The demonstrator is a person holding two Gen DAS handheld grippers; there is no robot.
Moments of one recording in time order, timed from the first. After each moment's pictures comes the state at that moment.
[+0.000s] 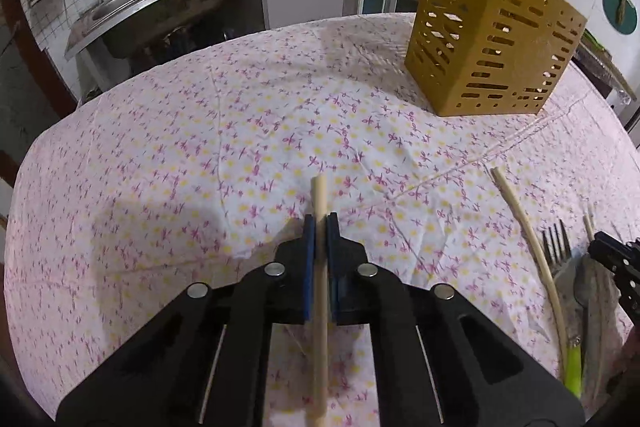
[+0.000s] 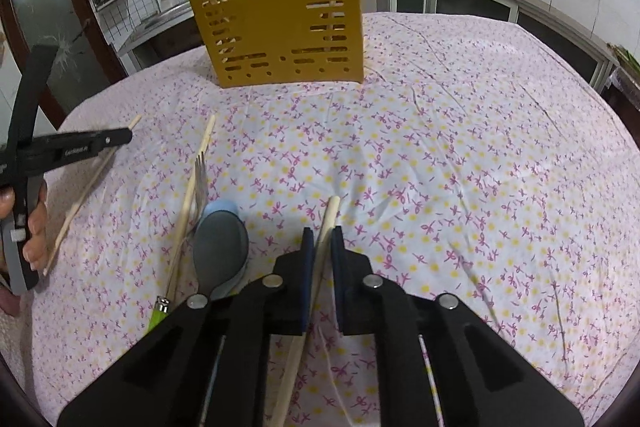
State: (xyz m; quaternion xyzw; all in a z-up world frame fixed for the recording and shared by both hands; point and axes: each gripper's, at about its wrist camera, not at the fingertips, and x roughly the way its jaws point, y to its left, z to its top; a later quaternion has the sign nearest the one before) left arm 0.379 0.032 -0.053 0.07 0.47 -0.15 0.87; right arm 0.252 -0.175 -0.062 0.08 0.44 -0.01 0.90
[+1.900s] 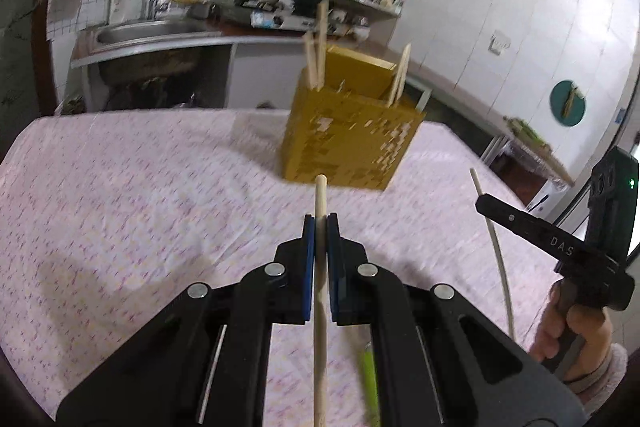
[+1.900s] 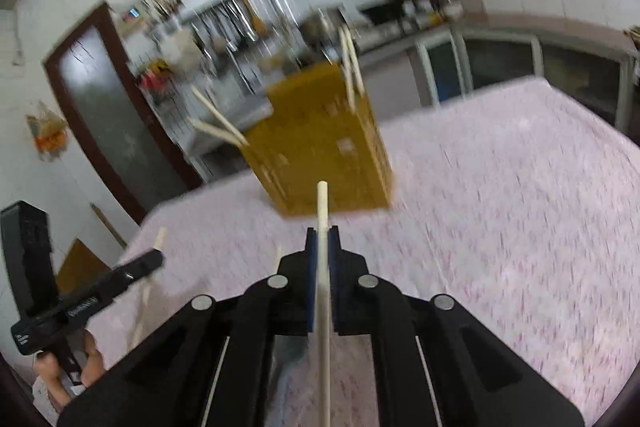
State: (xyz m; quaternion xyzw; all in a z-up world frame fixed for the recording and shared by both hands) left arm 0.240 -0.011 0.032 -0.08 0.33 -0.21 0.92; right arm 0.236 -0.227 0.024 0.19 0.27 0.08 0.94
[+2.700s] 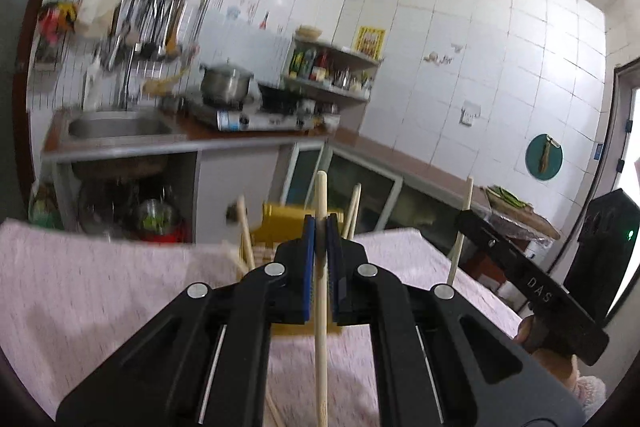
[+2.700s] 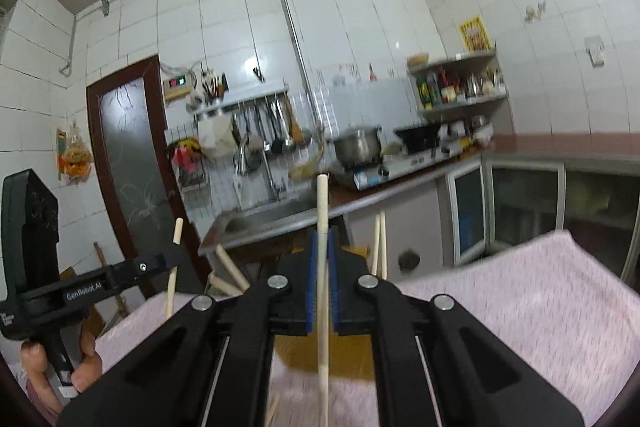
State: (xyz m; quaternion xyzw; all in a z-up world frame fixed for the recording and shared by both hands) left arm 0.292 -0.056 0.125 -0.09 0.16 -0.24 0.95; right arm 0.279 -0.241 0.122 0.12 0.06 0.10 0.99
